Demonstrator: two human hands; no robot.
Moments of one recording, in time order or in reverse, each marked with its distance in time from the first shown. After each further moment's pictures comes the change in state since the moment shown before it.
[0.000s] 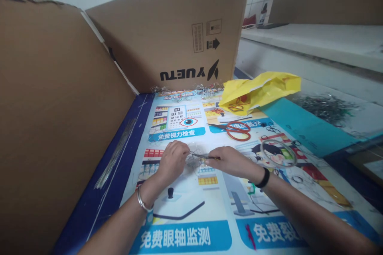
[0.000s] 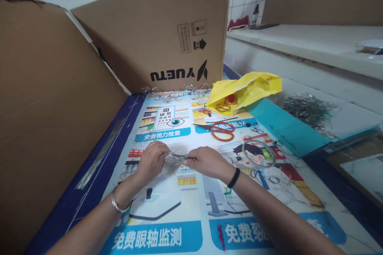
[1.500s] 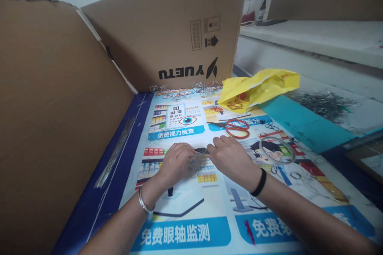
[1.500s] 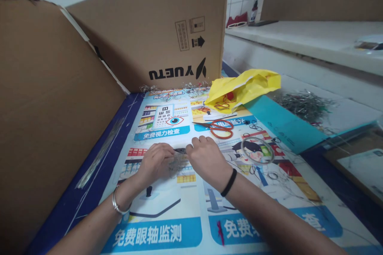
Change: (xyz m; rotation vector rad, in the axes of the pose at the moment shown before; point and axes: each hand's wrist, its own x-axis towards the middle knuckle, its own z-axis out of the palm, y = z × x) left_hand 0.003 0.011 -0.002 -0.058 -0.018 0.120; right_hand -0.008 -0.016 0.005 -0.606 0.337 -0.075
